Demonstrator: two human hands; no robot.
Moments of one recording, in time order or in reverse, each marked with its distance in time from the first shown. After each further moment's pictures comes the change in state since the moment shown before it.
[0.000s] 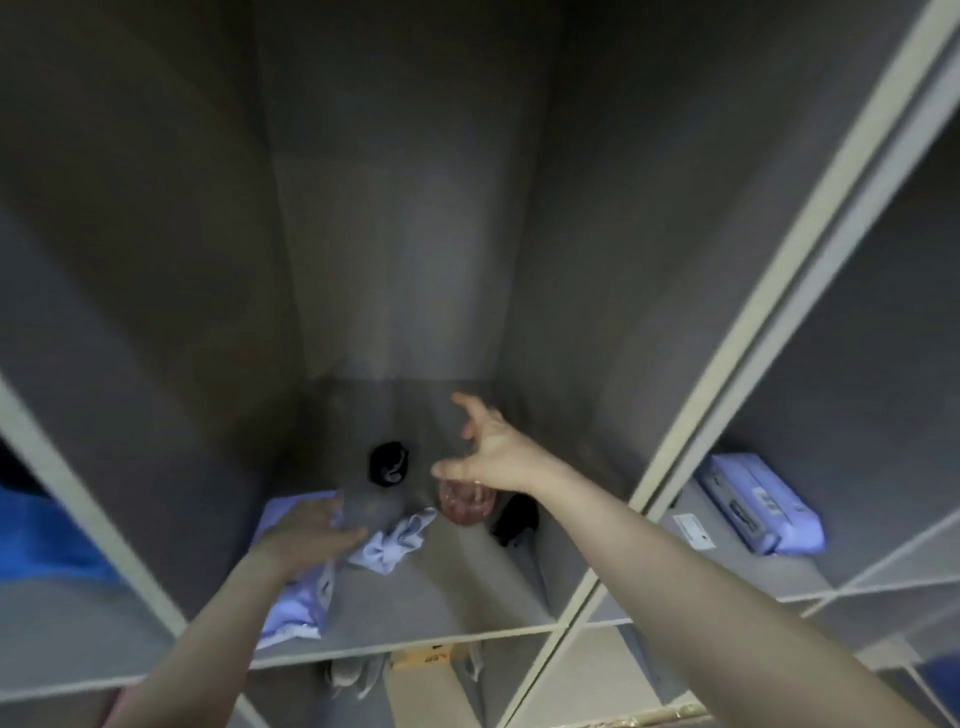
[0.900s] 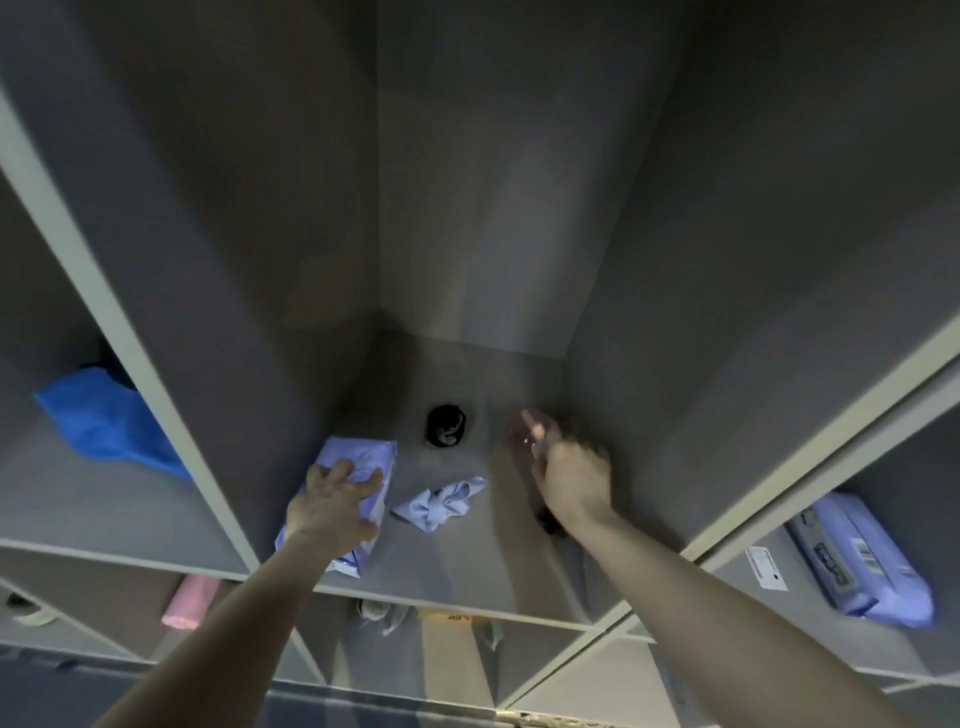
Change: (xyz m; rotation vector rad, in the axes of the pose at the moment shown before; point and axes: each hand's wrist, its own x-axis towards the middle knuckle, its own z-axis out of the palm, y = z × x) left_hand 0.012 -0.045 0.036 0.514 0.121 -0.105; right_hand 0.030 0.072 0.058 -0.613 0.410 0.000
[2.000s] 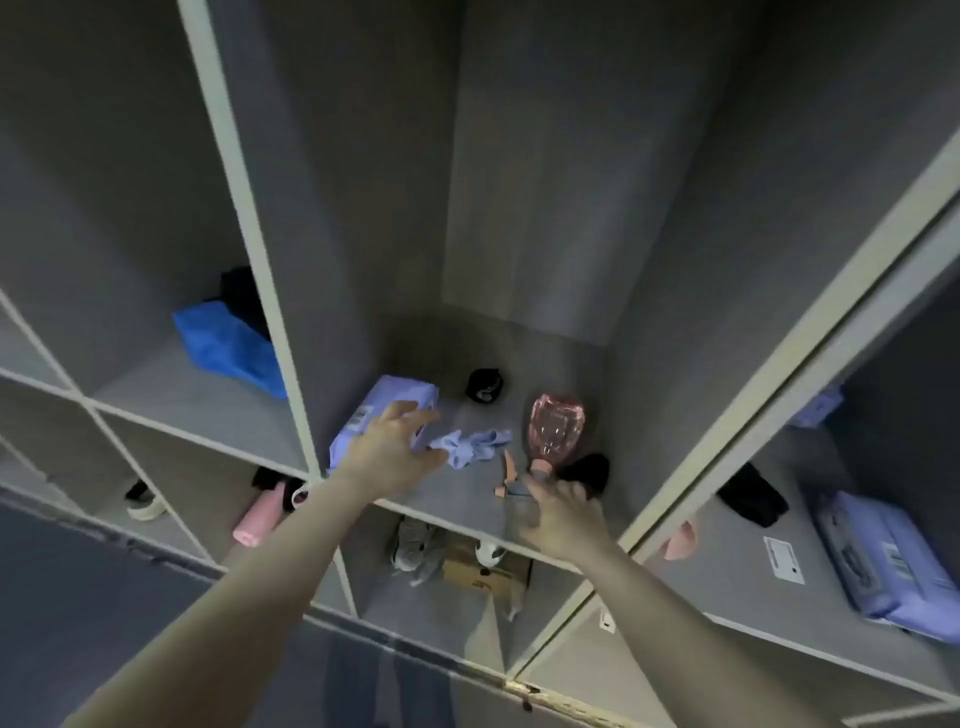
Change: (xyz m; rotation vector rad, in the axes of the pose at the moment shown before) left_hand -0.092 0.038 -0.016 -0.502 0.236 0.064; right_hand -0.103 0.008 0.011 0.049 -0.605 -0.233
